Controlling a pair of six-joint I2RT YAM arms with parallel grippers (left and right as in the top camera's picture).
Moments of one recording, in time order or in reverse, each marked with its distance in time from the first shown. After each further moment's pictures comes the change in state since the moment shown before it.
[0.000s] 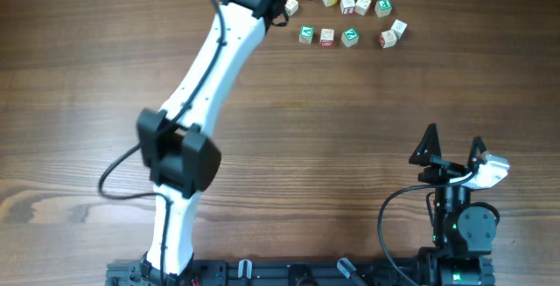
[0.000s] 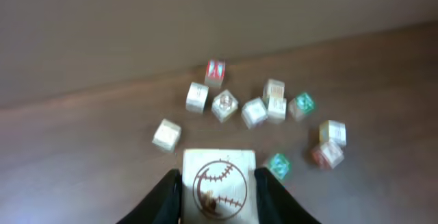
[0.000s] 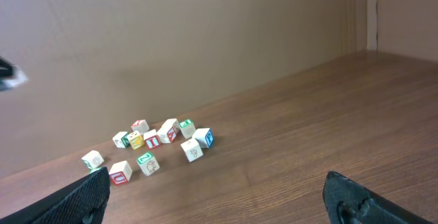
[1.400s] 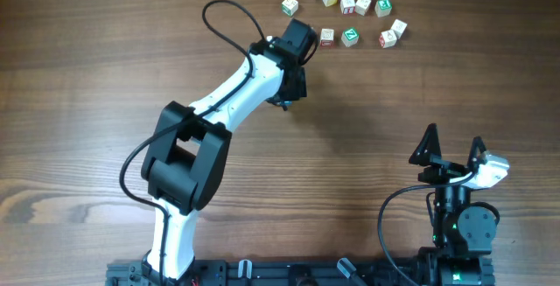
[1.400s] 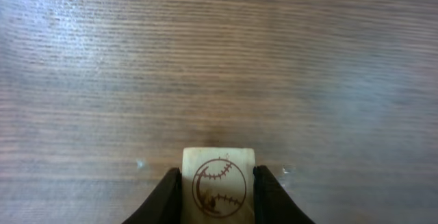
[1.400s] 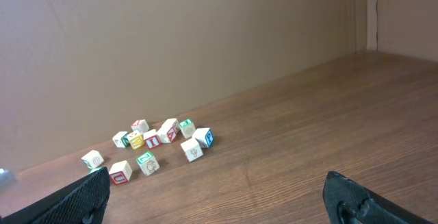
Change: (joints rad) left arm -0.093 -0.072 -0.684 -0.024 -0.068 -0.421; right arm 0.000 0.000 0.000 0.000 0.000 0.000
